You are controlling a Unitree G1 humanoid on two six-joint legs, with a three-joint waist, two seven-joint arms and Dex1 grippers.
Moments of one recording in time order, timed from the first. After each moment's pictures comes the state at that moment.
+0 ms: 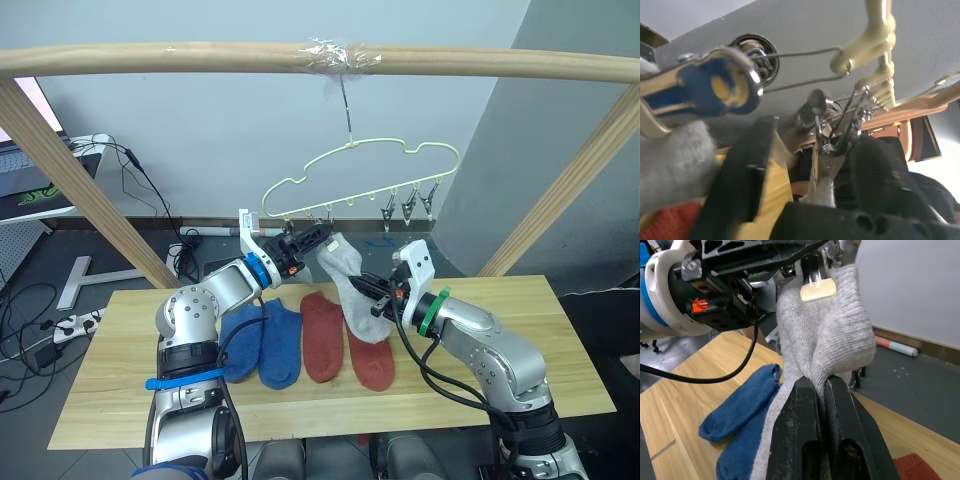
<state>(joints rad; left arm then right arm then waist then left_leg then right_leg) -0.55 0.17 0.35 0.08 -0.94 1.06 -0.34 -0.26 -0.21 0.15 -0.37 0.41 0.77 0.47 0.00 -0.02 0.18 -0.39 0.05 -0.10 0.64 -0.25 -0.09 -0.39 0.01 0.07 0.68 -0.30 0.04</state>
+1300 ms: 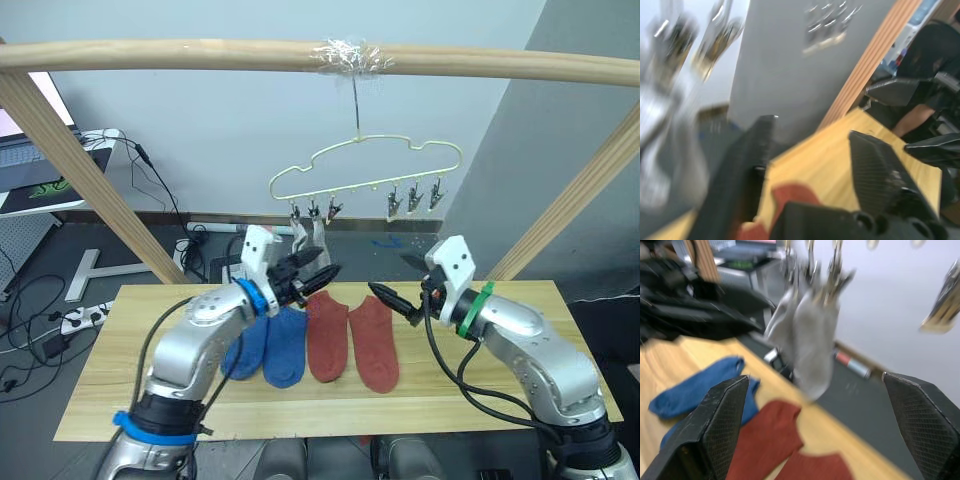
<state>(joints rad) -0.31 0.36 -0.13 -0.21 -0.36 0.36 -0.59 -0.21 -0.45 0.05 -0.56 0.39 0.66 0.52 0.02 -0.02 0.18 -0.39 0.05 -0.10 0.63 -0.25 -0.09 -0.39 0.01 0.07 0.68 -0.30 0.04</state>
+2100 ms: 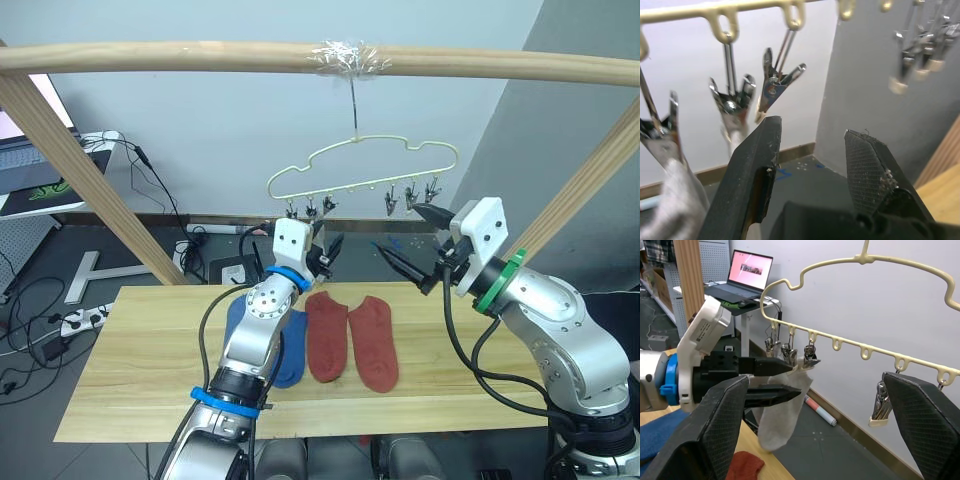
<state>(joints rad) -0.44 0.13 -0.15 0.17 -0.01 0.07 -0.25 -0.30 -0.47 0.01 -0.62 0.38 0.63 0.49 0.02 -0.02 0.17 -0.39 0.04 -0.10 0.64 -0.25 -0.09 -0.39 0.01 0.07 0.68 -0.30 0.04</state>
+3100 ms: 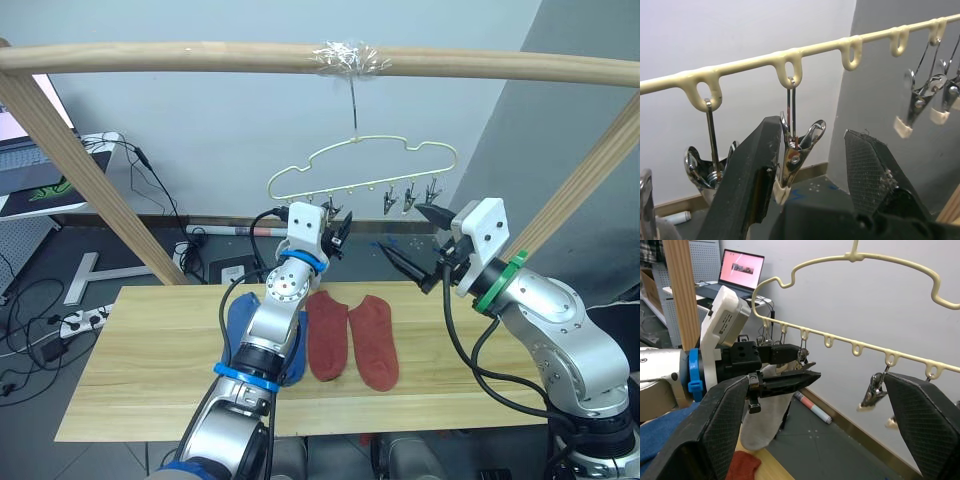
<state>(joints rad) -0.56 0.06 -0.14 0.33 0.07 -0.03 -0.16 -0.29 -0.46 0.01 -0.62 0.38 0.64 0.46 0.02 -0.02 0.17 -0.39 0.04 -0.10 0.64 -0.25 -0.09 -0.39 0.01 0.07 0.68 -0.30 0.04</state>
